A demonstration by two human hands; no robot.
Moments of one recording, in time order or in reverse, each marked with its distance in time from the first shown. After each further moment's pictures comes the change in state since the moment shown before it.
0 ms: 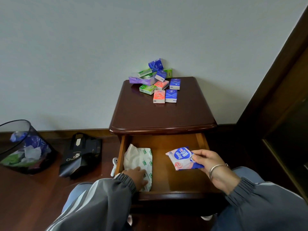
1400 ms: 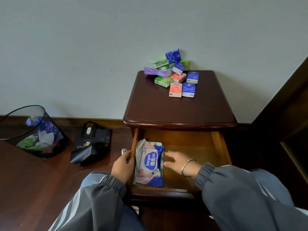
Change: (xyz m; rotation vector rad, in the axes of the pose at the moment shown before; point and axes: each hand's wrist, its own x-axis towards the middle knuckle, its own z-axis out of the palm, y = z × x) left_hand -0.019 -0.060 0.021 -1.050 0.561 -0.311; right_hand 0.019 0.000 0.113 -0.997 -0.503 -0.313
